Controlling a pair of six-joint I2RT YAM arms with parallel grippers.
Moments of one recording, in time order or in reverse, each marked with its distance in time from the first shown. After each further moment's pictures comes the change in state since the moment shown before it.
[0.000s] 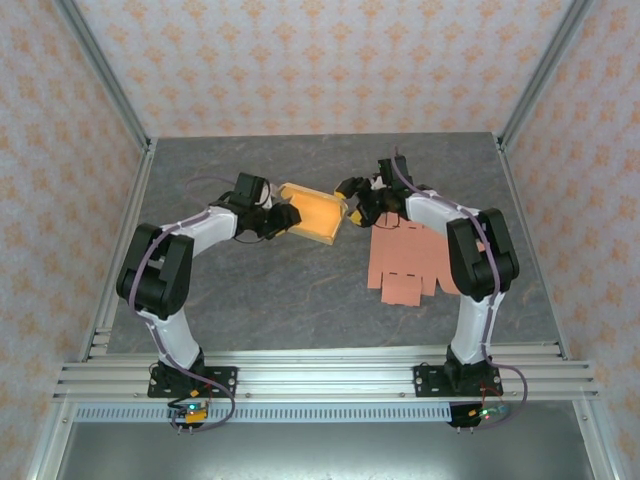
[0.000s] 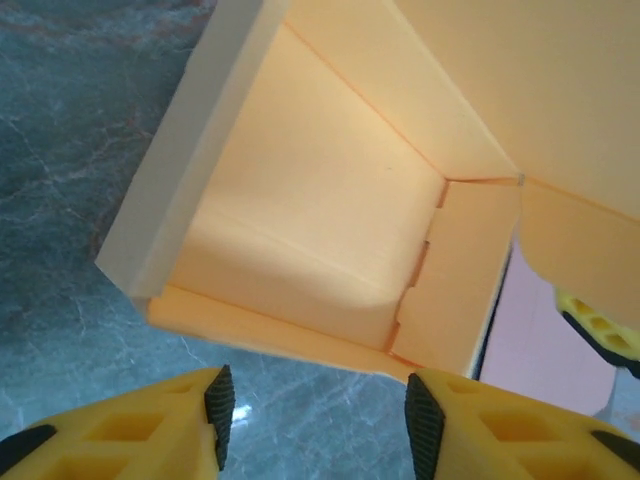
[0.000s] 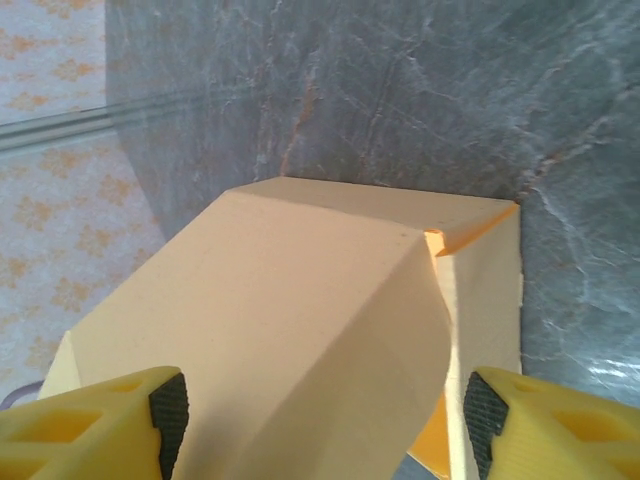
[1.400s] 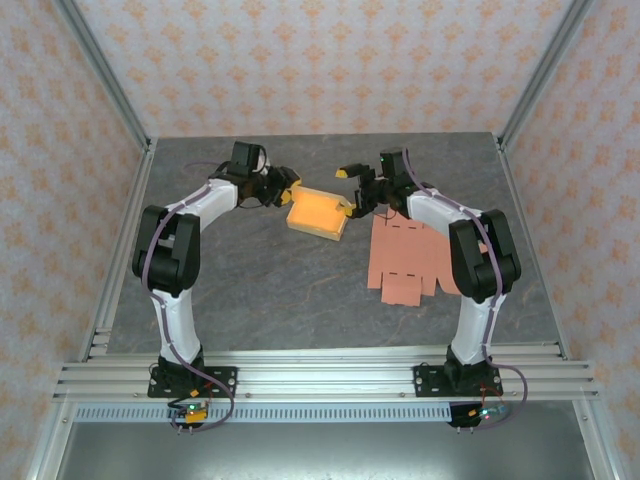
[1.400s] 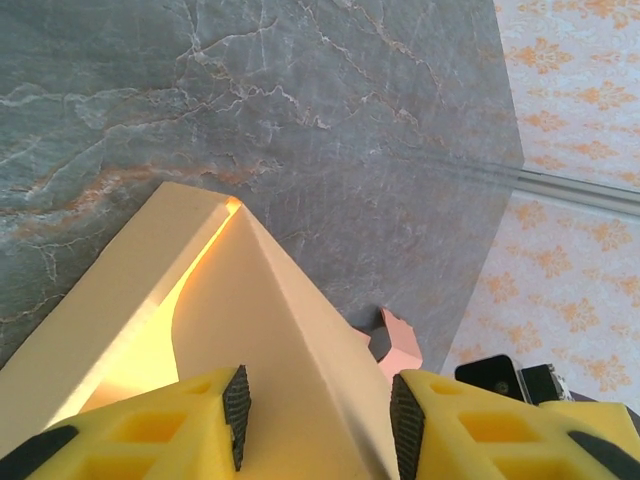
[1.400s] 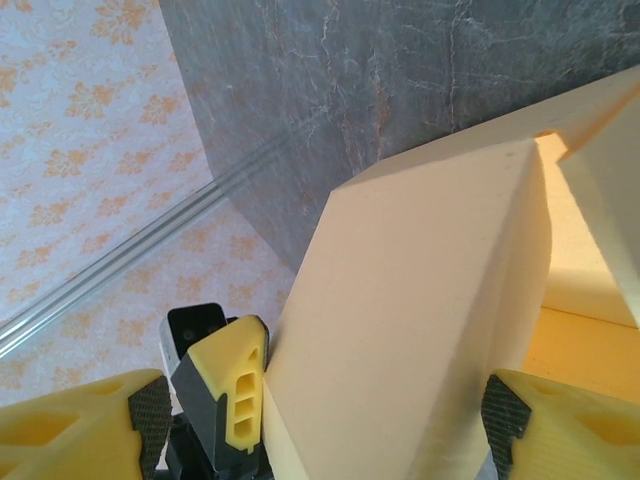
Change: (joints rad) left arm 0.070 0.213 0.325 0.002 0.092 -0.402; right arm 0.001 -0.010 0.013 0.139 -0.011 0.518
